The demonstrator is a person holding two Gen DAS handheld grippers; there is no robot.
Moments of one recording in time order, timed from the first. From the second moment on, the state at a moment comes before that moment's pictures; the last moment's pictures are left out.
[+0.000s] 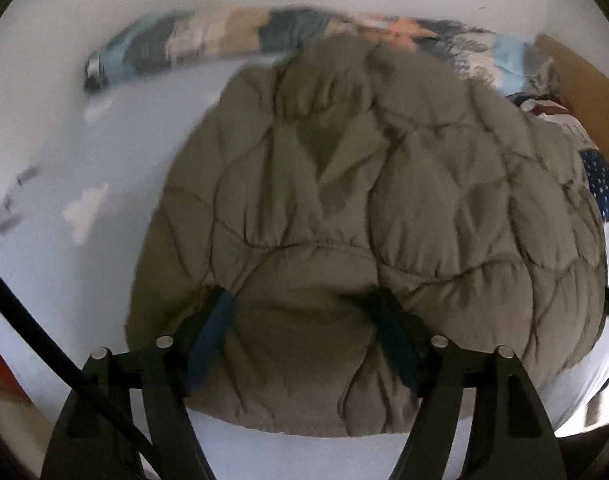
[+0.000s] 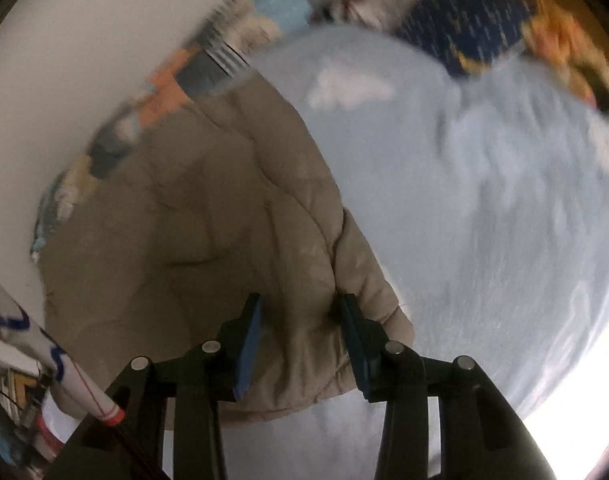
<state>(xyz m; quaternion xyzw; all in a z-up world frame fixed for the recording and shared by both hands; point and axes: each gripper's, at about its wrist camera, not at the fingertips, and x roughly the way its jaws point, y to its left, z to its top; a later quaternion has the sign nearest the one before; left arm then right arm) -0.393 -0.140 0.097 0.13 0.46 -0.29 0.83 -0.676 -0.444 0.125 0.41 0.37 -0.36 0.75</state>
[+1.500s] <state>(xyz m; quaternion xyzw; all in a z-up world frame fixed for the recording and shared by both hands) -0.454 -0.193 0.115 0.19 0.34 -0.33 0.86 -0.571 -0.365 0.145 0.26 0.39 -0.31 0.83</state>
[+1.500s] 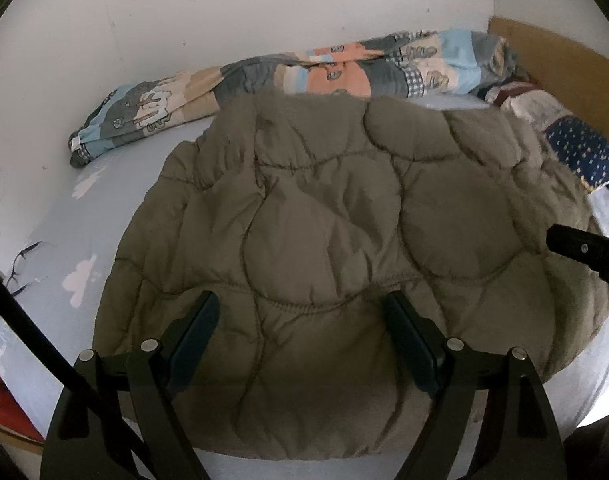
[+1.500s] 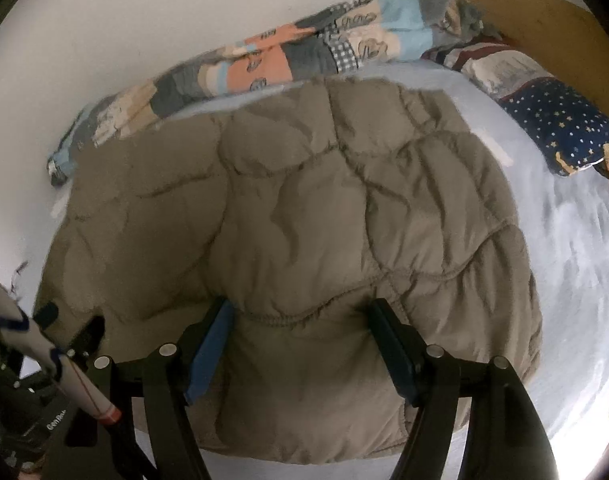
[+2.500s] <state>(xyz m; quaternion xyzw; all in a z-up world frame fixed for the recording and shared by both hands) -0.322 -0.229 0.095 0.16 0.45 -0.25 0.84 -0.507 -0.465 0.123 0.24 0.44 -0.36 0.79</state>
